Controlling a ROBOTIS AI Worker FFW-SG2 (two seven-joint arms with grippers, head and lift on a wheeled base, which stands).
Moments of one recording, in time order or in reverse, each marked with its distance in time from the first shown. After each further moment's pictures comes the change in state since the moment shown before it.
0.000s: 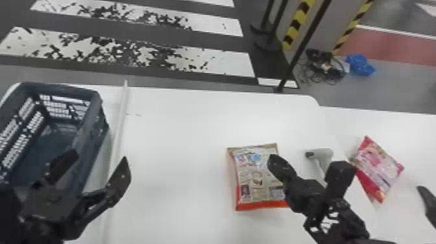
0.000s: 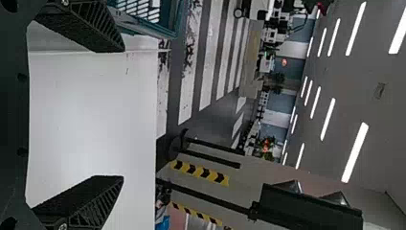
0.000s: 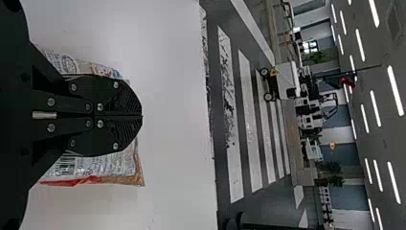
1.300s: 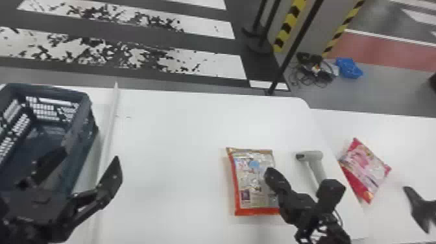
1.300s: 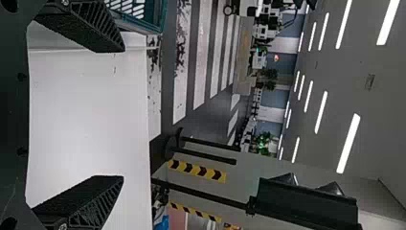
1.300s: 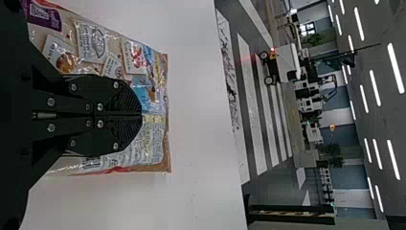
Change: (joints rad) left arm -0.007 0.012 -0.014 -0.019 -0.030 -0.002 0.013; right arm -0.023 0.001 -0.041 0.214 -0.060 -0.184 0.015
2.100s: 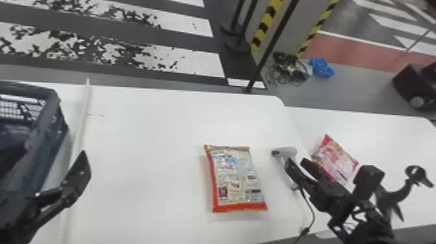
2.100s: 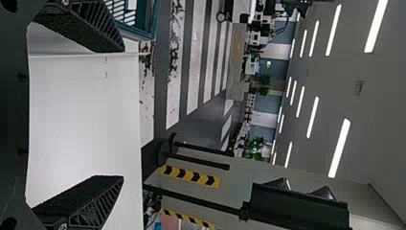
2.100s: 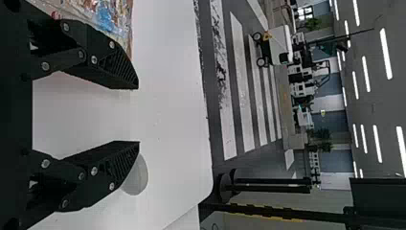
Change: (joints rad) left arm -0.002 -0.002 0.000 -0.001 0.000 -0.027 0.022; right arm 0.013 -0.061 -0.293 -0.123 -0.020 0.198 0.164
